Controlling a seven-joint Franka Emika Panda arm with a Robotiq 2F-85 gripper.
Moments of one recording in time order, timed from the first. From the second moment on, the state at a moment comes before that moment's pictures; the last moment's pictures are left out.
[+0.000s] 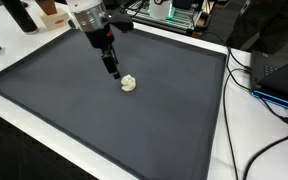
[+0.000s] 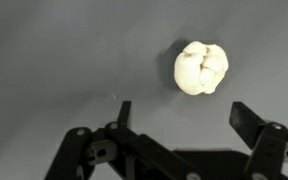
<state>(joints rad) 0.05 0.51 -0.01 -1.89 0.39 2.41 0.61</state>
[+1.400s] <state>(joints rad) 0.16 0.60 0.00 -1.66 0.03 2.29 0.26</state>
